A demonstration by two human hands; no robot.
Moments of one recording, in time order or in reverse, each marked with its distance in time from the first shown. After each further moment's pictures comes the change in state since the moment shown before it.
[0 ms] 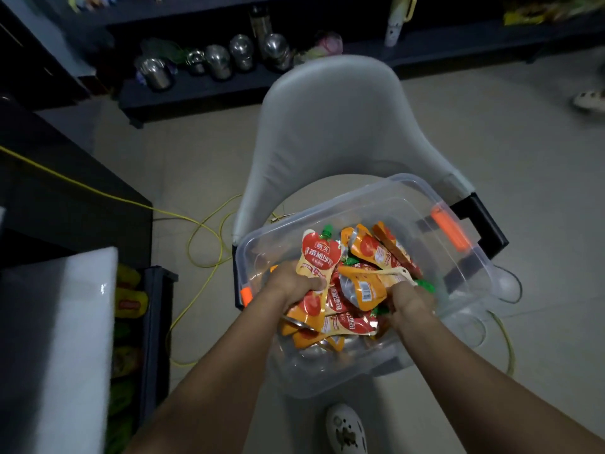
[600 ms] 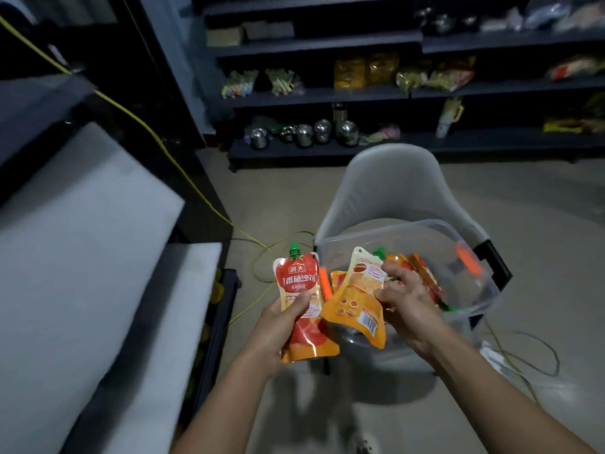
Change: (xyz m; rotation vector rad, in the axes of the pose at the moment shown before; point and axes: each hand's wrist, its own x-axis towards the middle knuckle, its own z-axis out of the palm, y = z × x) left_hand -0.294 -0.082 -0.057 -0.778 0.121 0.157; right_hand -0.257 0.001 -0.112 -0.161 -0.929 -0.392
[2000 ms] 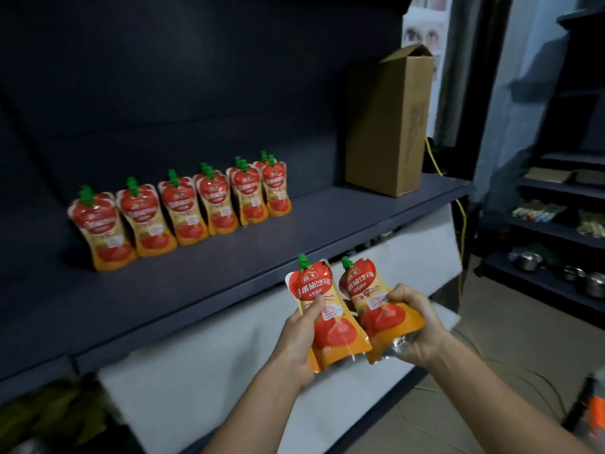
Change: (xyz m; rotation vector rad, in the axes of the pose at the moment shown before) left_hand -0.470 -0.084 -0.215 -0.620 0.706 0.397; right_hand -0.380 0.059 0.300 -0.165 -1.181 0.539
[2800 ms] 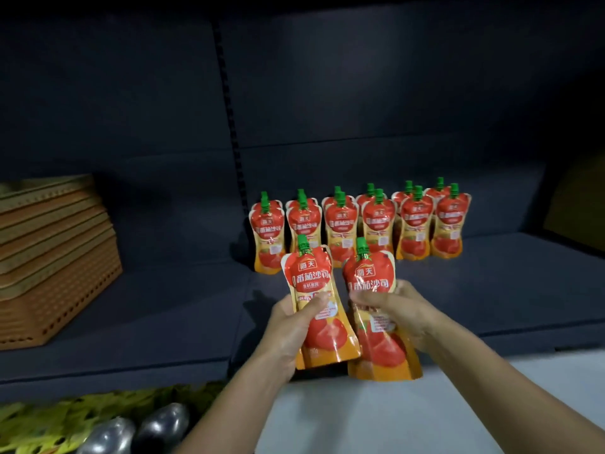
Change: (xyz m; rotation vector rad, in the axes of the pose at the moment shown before) left_hand 0.005 0.123 -0.222 -0.011 0.411 0.458; right_hand 0.197 0.037 0.226 -0.869 -0.242 -0.193
